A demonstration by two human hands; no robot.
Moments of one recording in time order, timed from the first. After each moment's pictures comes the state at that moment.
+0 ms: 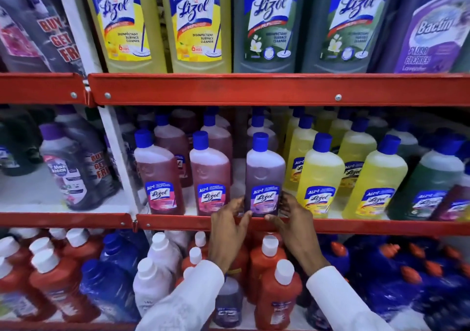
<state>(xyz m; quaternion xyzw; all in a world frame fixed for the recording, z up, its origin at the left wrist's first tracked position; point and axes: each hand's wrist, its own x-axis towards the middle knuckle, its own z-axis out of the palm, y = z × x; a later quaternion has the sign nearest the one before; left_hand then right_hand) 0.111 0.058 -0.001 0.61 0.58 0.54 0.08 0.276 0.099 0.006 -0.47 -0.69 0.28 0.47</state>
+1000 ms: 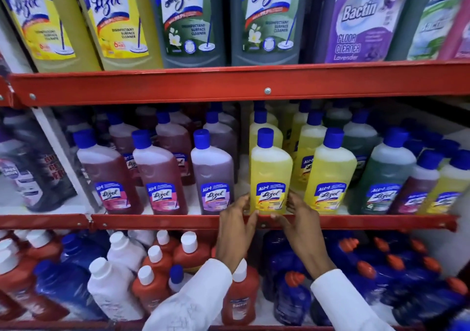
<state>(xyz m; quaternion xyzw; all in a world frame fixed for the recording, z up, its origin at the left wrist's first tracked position) 0.236 0.085 0.005 0.62 0.58 0.51 0.09 0.392 0.120 0.006 -0.50 -0.71 0.22 0.44</state>
